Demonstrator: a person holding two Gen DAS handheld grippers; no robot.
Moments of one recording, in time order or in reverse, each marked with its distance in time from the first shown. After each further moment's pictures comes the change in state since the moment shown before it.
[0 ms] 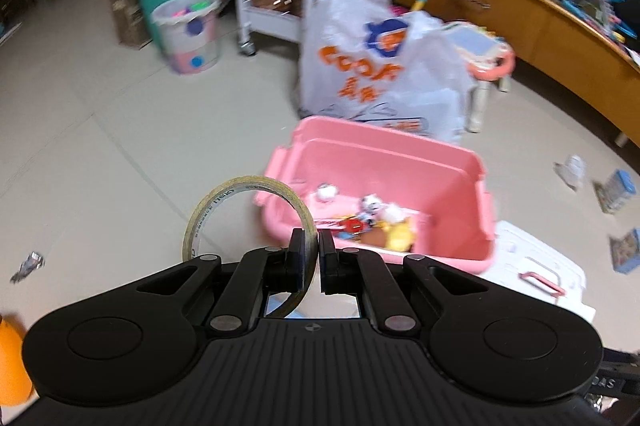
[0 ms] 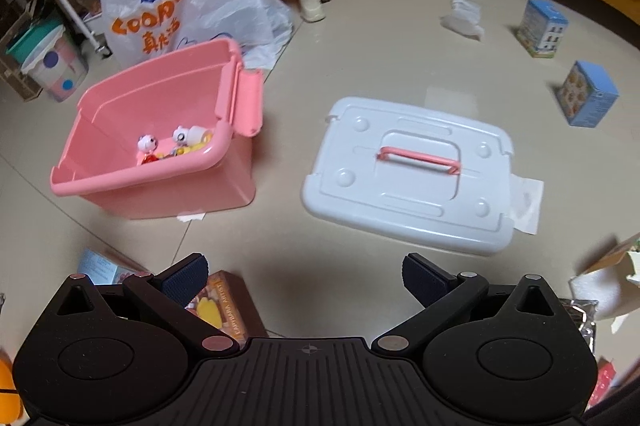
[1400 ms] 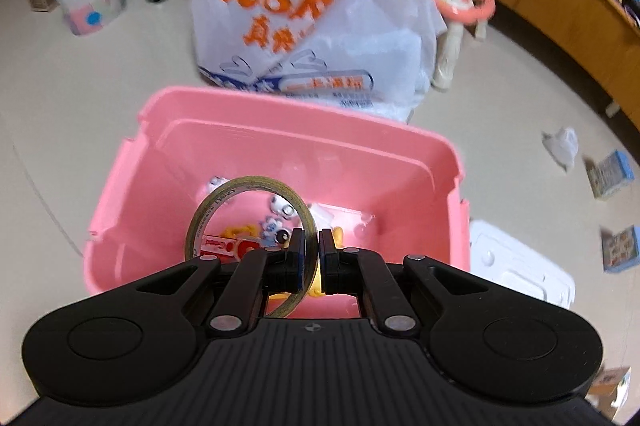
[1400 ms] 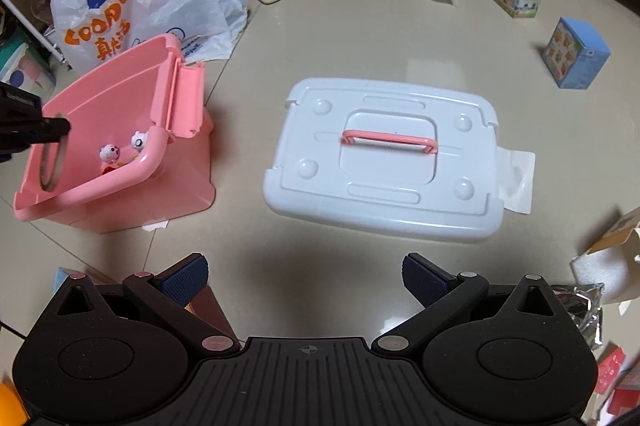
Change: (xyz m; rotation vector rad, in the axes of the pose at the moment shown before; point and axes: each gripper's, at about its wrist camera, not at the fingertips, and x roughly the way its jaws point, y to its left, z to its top) left arm 0.178 -0.077 0.038 0.019 0.216 -0.128; right arm 0.041 -0.040 0.010 0.105 0.066 -0.017
